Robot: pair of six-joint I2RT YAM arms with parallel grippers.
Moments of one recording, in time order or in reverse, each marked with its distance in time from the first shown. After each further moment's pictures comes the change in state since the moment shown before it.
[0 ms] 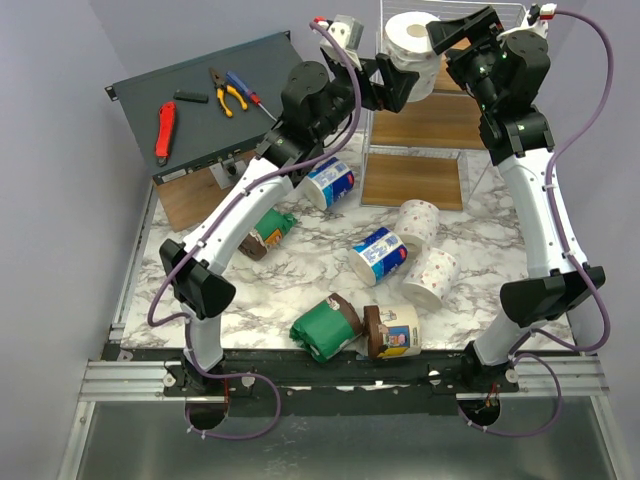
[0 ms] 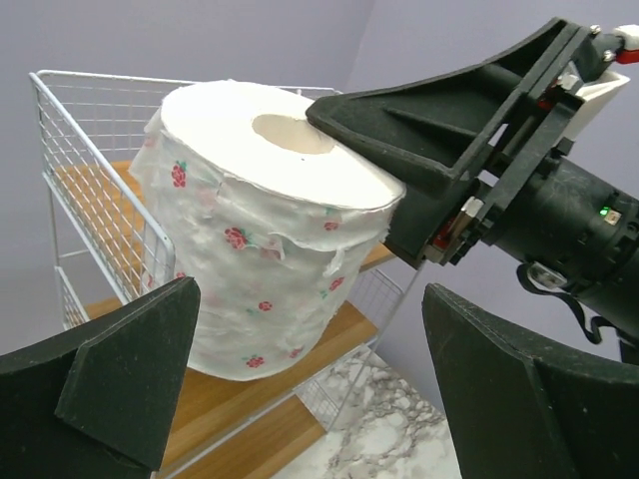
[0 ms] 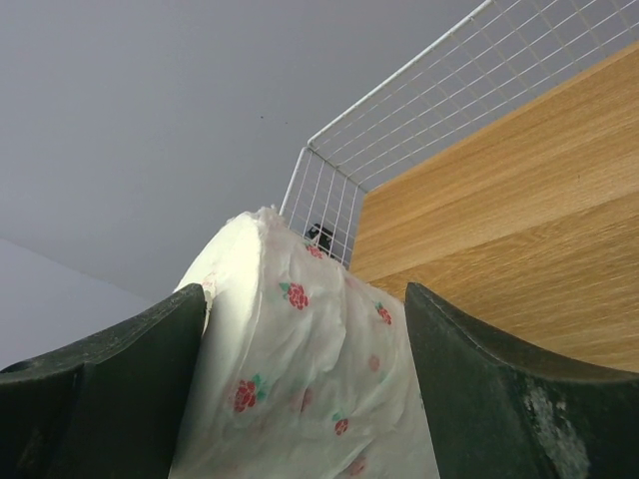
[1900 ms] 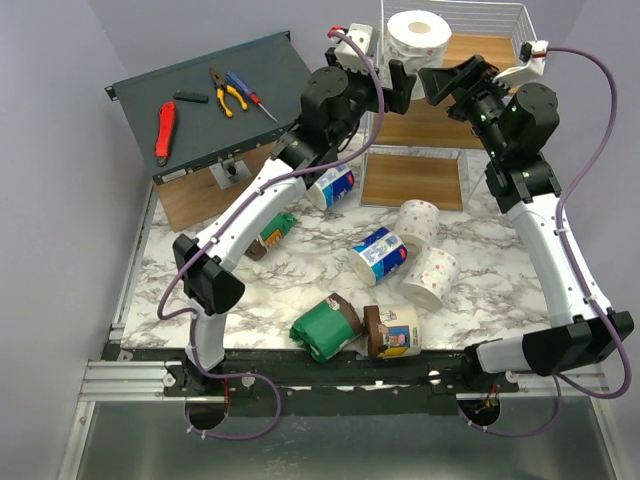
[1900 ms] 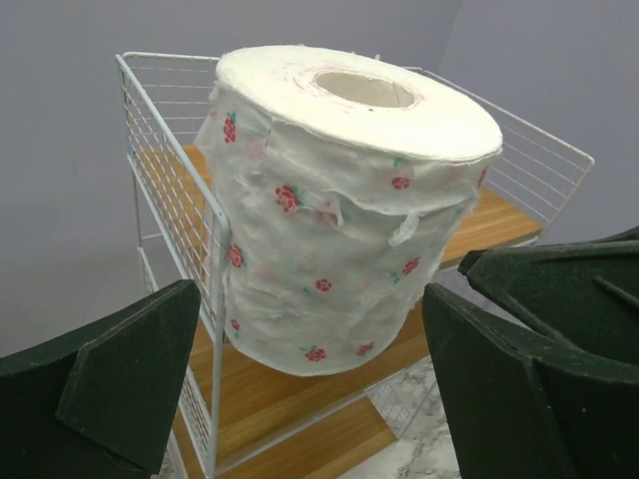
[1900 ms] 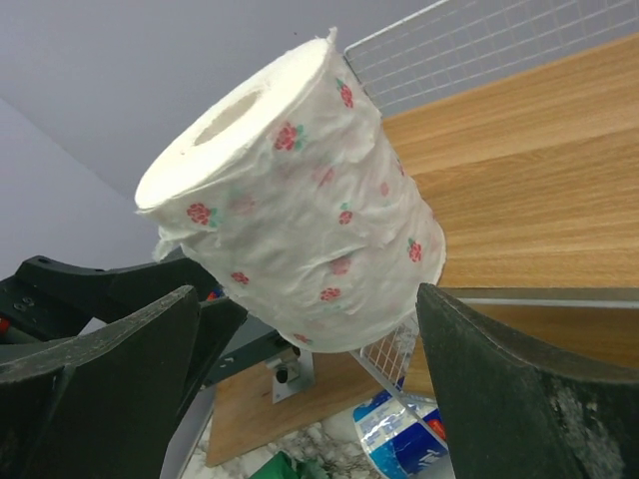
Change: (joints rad) left arm -0.041 0.083 0.061 -0.037 -0.209 0.146; right arm -0.004 -0.307 -0.481 0.232 -0.151 -0.230
